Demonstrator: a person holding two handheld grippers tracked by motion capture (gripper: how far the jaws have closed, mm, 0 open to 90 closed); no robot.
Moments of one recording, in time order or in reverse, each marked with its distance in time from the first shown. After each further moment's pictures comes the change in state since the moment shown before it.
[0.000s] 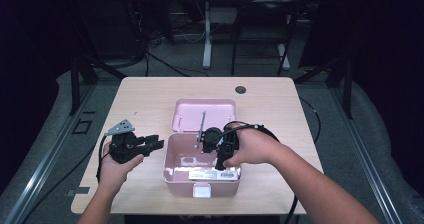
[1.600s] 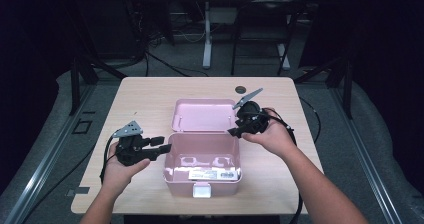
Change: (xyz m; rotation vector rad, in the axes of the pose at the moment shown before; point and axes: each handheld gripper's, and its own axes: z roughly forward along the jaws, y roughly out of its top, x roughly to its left) left arm -0.019 0.005 0.007 0.032 -0.022 0.055; right arm -0.076 -0.077 0.005 -0.465 -0.208 0.467
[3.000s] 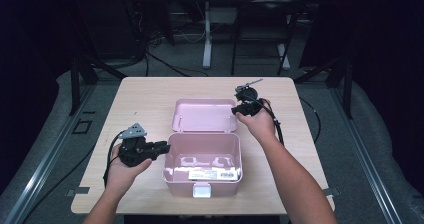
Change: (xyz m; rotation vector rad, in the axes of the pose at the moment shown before) left arm 0.002 -0.007 0.009 0.056 0.035 -0.008; right arm -0.057 0.016 0.060 -0.078 -0.216 0.329
